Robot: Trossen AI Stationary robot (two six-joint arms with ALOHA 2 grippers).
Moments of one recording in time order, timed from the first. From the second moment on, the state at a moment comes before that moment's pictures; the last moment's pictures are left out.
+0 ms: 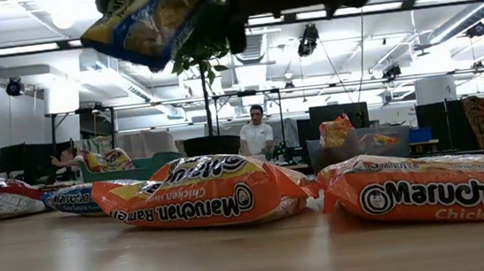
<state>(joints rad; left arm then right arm) -0.18 0.98 0.79 -0.14 -0.19 0.04 0.07 1.79 1.09 0.70 0.04 0.15</state>
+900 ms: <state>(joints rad) -0.18 0.68 0.76 -0.23 -0.31 -0.02 0.12 1.84 1.16 0.62 0.00 0.10</state>
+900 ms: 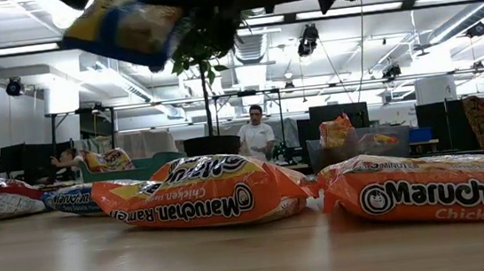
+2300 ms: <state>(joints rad) -0.19 0.45 0.36 0.16 -0.40 -0.11 0.20 2.62 2.20 0.48 0.01 0.06</state>
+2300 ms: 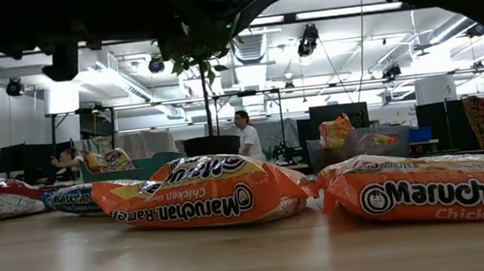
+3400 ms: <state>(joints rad) -0.19 0.44 0.36 0.12 -0.37 -0.14 0.22 2.60 2.22 0.24 0.04 -0.16</state>
